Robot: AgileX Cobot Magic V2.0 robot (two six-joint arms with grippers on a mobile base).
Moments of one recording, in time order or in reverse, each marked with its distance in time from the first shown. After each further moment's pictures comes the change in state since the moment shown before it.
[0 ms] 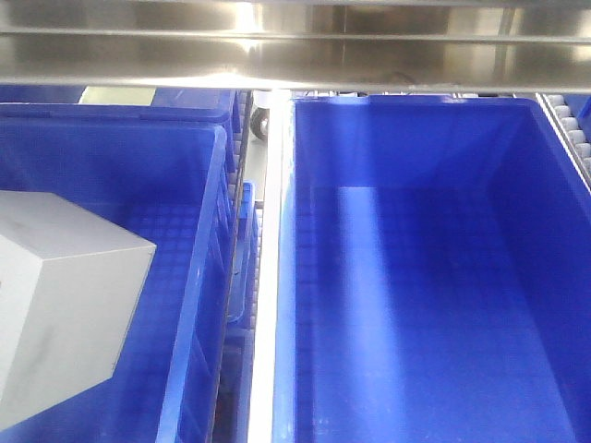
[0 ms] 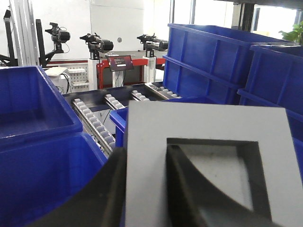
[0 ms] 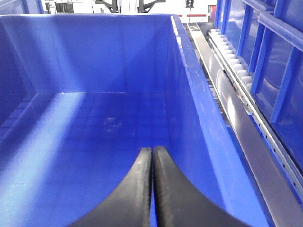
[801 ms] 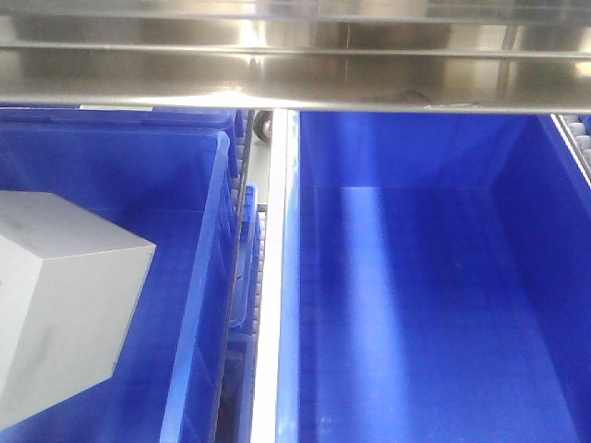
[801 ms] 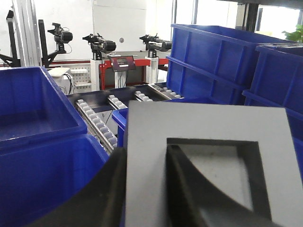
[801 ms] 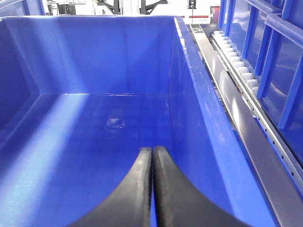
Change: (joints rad) left arm 0.000 0.000 0.000 0.000 0.000 0.000; right arm 0.000 0.000 0.000 0.000 -0.004 -0.001
